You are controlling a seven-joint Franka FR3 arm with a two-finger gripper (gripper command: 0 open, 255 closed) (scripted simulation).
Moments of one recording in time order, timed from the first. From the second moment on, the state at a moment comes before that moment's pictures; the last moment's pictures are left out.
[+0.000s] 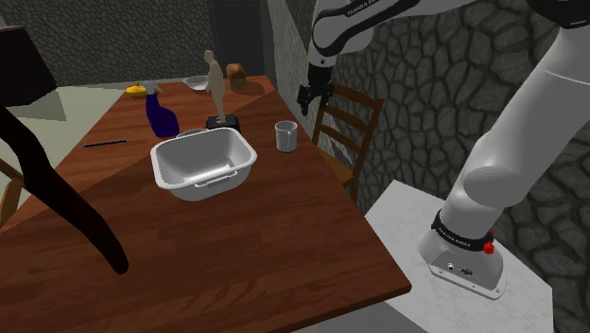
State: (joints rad) arm 0.00 -0.13 -0.07 -2.18 0.04 2.15 0.03
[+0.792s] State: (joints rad) arm -0.01 0.24 -0.08 -1.92 0.10 2.25 0.00
